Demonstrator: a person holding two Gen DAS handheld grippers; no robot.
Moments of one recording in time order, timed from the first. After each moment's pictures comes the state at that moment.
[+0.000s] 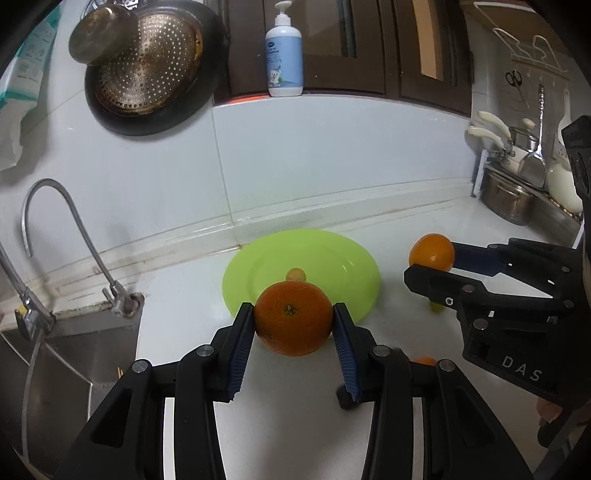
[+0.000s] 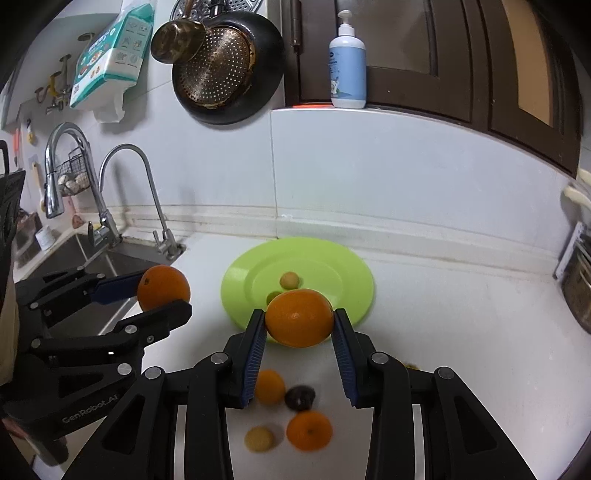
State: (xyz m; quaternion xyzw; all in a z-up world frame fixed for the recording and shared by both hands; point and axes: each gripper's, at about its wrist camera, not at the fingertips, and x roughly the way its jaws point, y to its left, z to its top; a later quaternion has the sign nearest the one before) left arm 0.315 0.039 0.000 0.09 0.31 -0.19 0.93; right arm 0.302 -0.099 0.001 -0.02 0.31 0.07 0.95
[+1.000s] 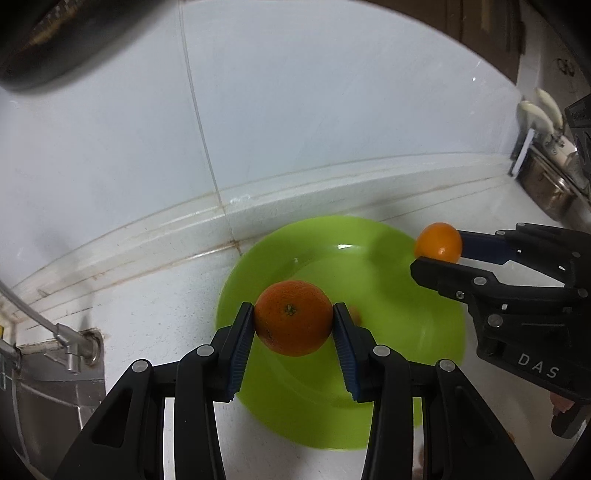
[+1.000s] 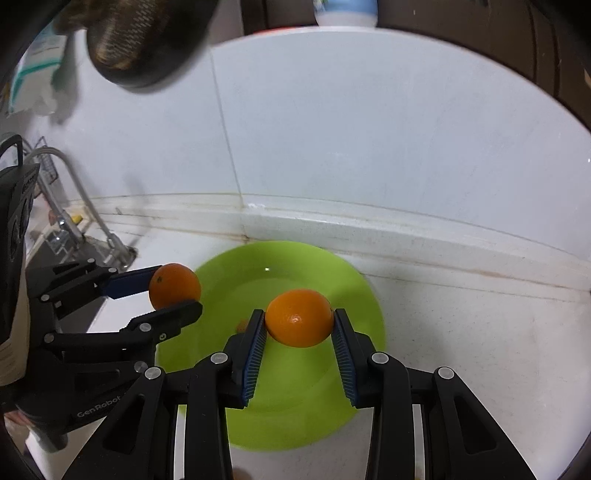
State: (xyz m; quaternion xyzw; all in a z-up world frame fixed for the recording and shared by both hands) left arm 0.481 0.015 -0.052 0.11 0.42 -0.20 0.88; right arm 0.463 -0.111 -0.041 -0.01 0.42 0.08 0.90
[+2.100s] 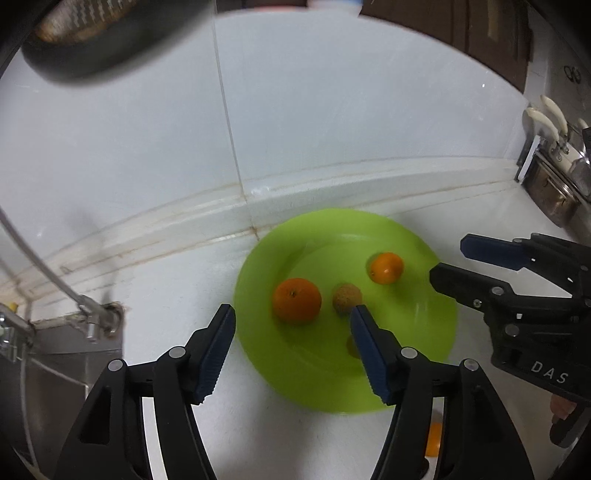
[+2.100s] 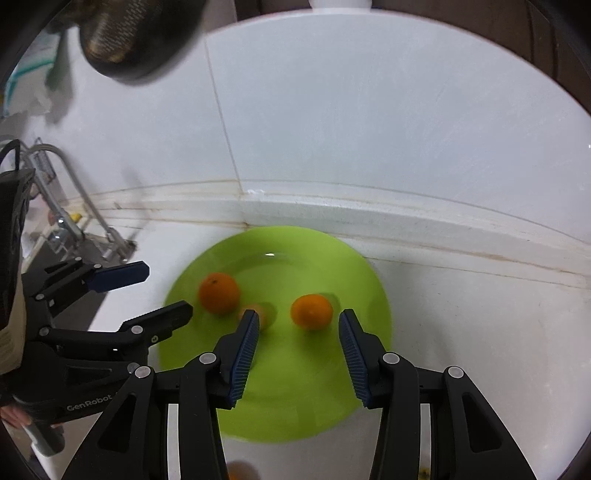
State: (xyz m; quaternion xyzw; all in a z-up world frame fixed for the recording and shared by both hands) left arm 0.443 0.029 -0.029 0.10 0.41 -0.17 0.89; right arm 0.439 -0.114 -0.032 0.00 0.43 0.08 0.90
